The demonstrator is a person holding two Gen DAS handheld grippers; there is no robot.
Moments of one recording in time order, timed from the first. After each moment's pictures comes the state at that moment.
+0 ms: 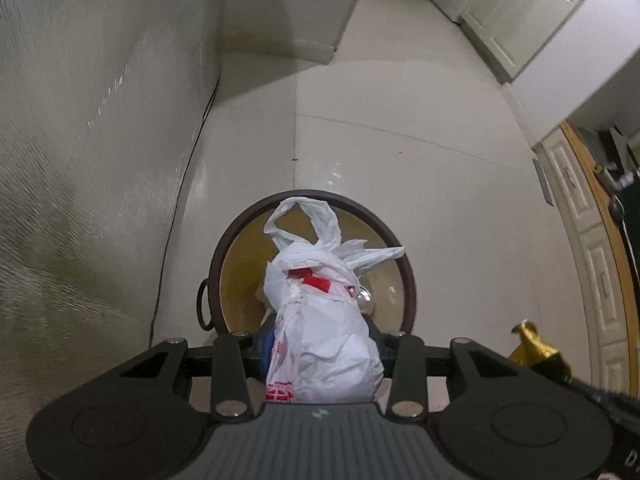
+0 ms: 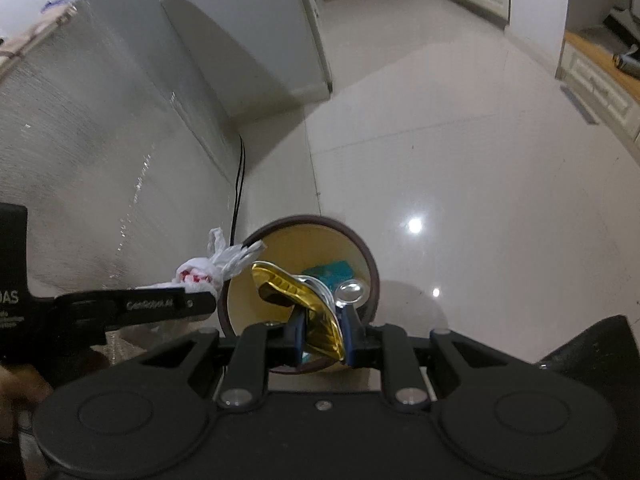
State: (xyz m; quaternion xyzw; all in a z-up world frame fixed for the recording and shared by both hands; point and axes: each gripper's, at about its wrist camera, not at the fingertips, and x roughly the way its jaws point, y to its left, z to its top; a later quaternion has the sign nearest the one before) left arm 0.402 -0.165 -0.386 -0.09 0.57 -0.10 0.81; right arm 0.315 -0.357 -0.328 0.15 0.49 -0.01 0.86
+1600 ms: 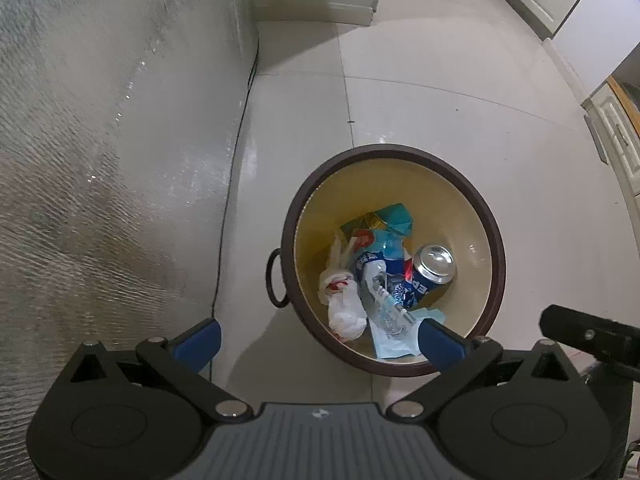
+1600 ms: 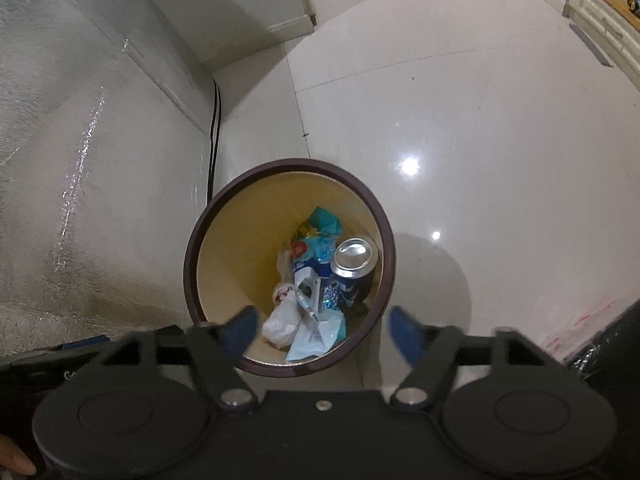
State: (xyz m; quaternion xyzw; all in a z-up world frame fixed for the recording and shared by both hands) left arm 0.405 -0.141 -0.416 0.00 0.60 -0.05 0.80; right arm 0.364 -0.357 -0.404 0.18 0.55 -0.02 0.81
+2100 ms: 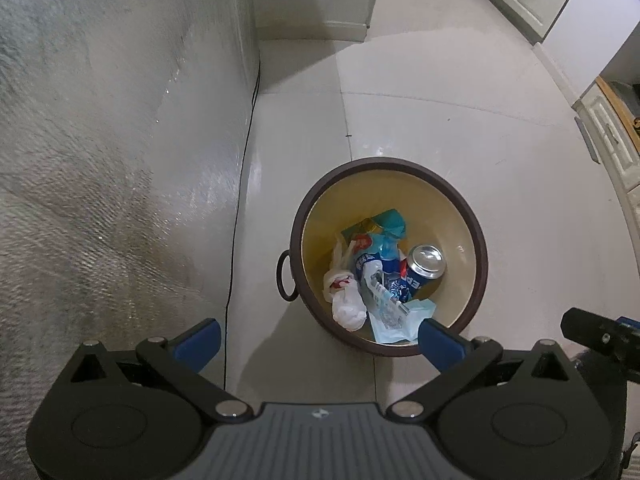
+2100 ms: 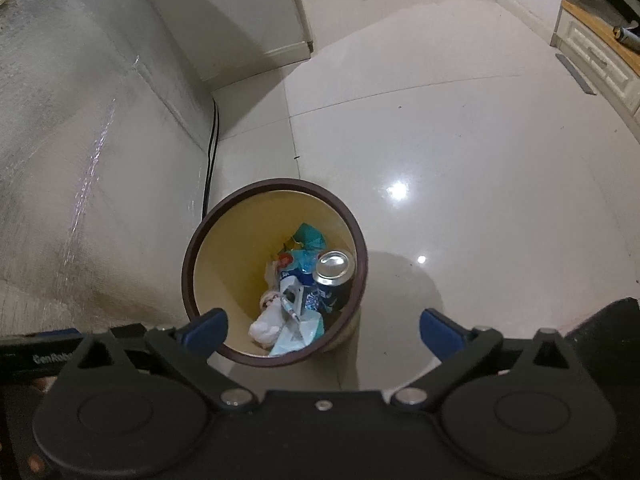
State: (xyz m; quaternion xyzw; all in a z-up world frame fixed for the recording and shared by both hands) left arm 0.376 -0.133 -0.370 0.01 0.59 -0.06 0.81; right arm 0.331 -0.365 -0.366 0.14 0.53 -0.04 0.84
